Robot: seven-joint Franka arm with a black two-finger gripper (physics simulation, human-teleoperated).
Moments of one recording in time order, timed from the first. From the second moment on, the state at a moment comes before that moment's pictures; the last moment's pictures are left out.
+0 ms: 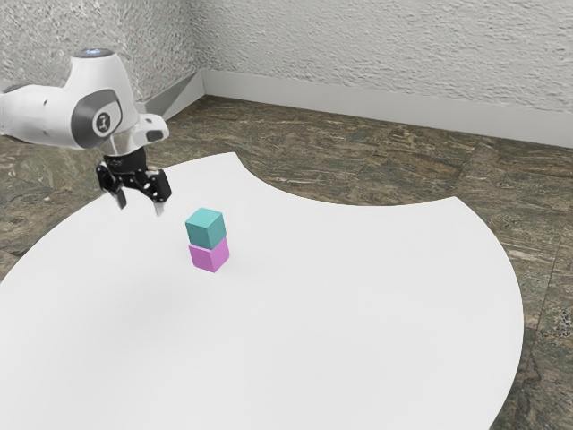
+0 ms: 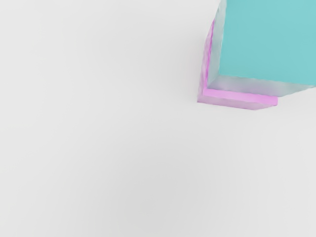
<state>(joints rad) 0.40 0.20 -0.18 -1.82 0.08 2.06 0.04</state>
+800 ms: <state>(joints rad) 0.30 0.54 -0.19 -1.52 0.08 2.11 0.00</state>
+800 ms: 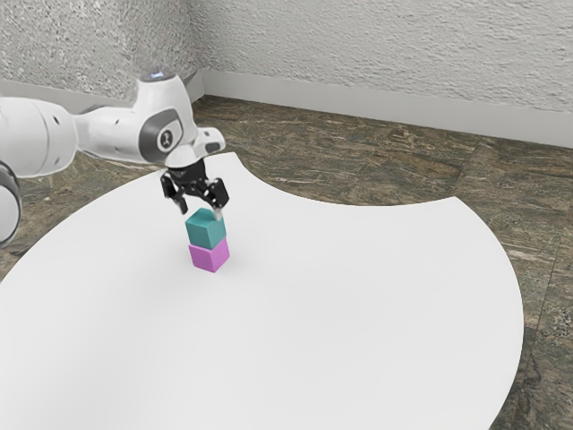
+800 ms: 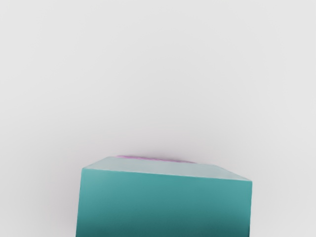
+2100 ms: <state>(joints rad) 0.15 0.66 -0.19 -1.42 0.09 2.11 0.01</state>
